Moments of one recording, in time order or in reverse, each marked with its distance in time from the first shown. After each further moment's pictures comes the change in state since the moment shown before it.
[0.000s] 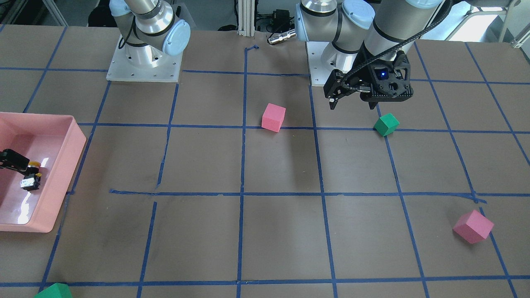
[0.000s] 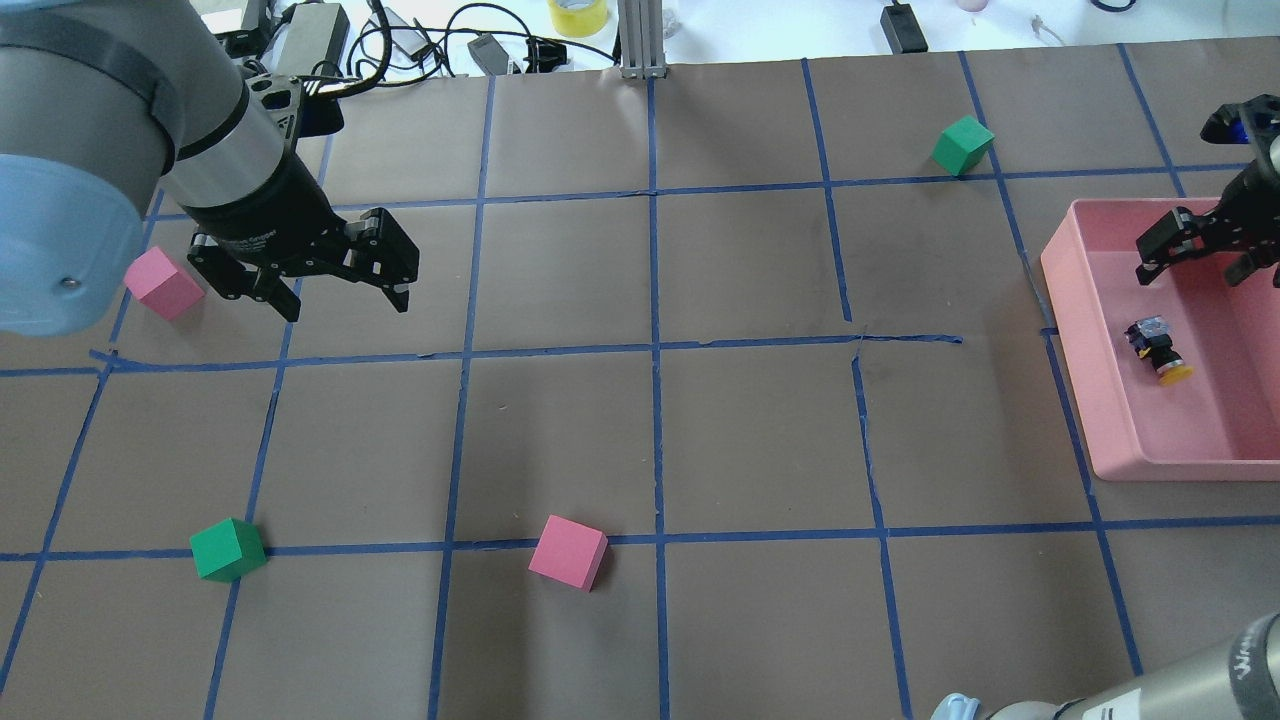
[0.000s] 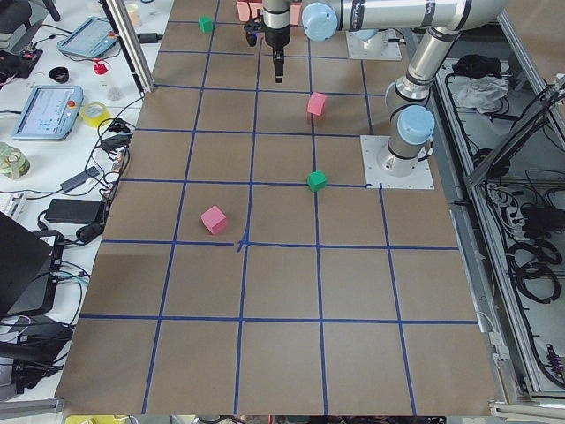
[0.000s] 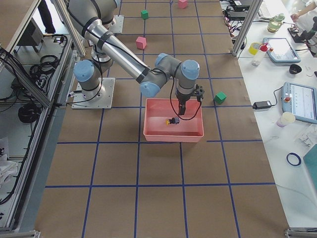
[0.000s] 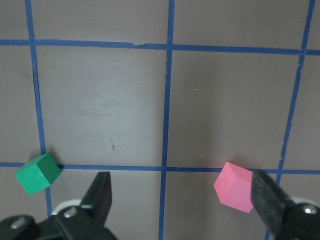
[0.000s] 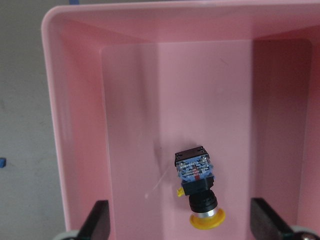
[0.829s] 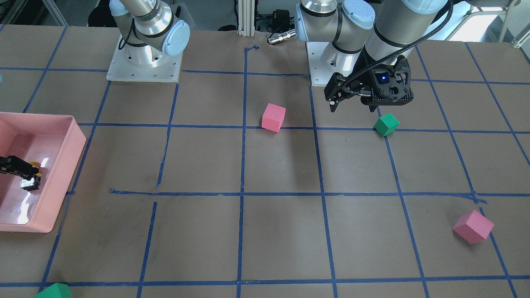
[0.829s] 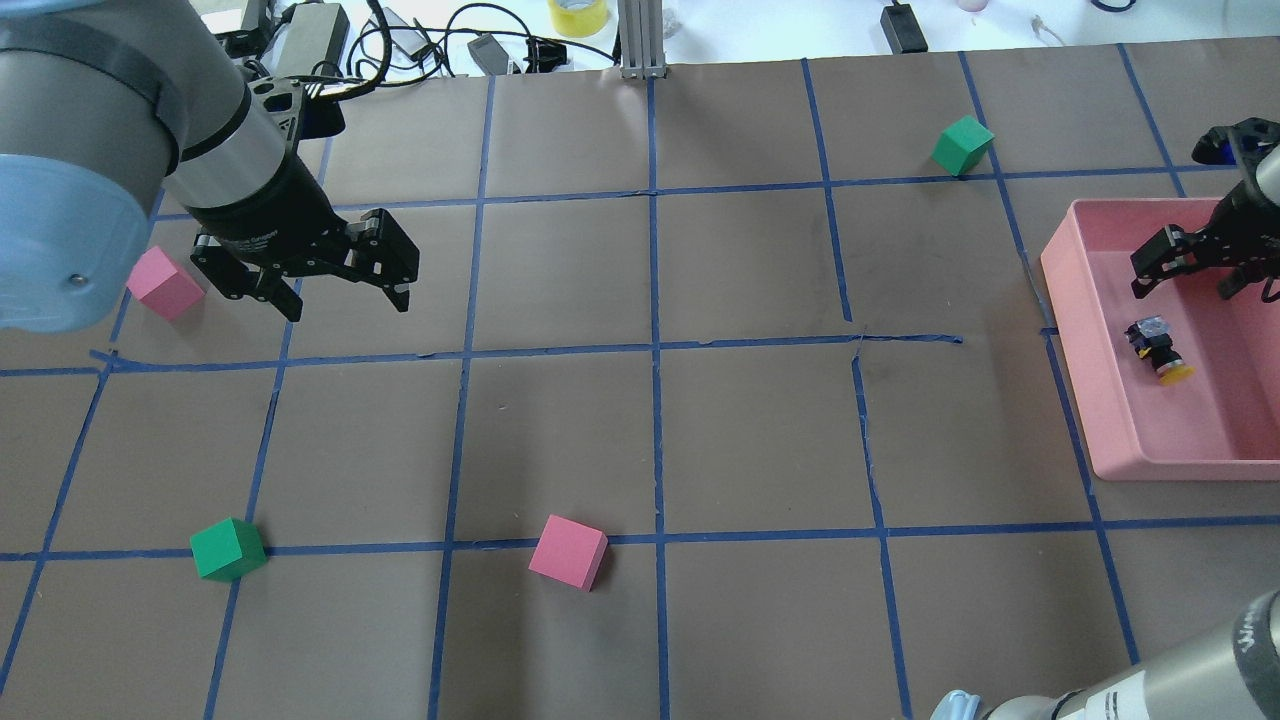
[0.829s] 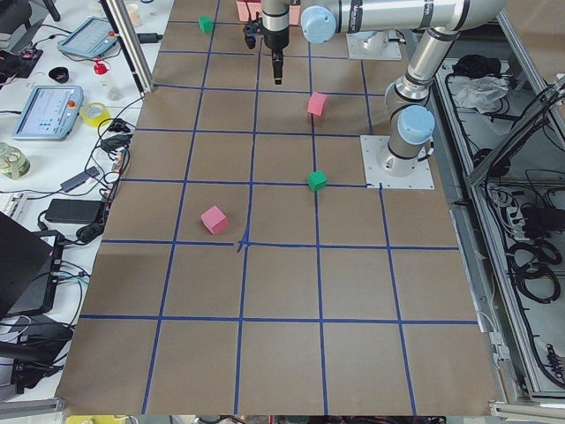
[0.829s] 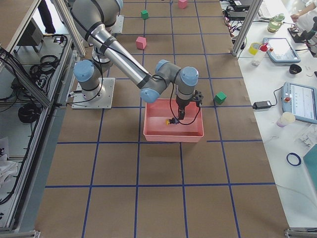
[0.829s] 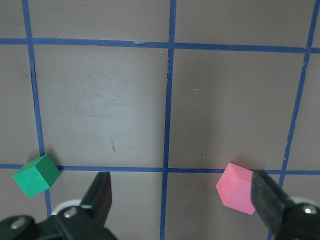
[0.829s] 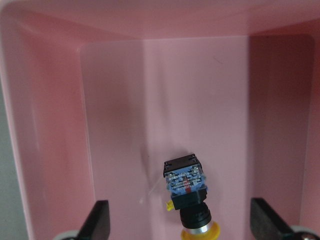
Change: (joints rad) left arm 0.007 -0.009 -0.002 0.009 -0.002 0.007; right arm -0.010 0.035 0.016 -0.053 -0.010 -0.003
